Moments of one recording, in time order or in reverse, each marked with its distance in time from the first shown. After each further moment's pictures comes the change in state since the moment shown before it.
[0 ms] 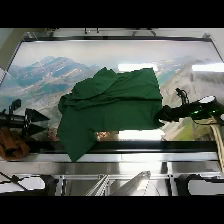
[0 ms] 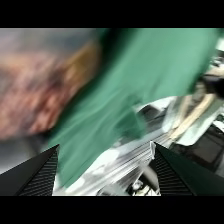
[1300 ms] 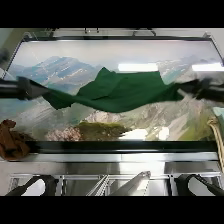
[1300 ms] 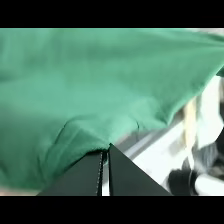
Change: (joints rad) left arm -0.276 0.404 0.305 -0.393 -0.001 0.109; right arm -0.255 0.499 0.103 0.599 0.329 -0.114
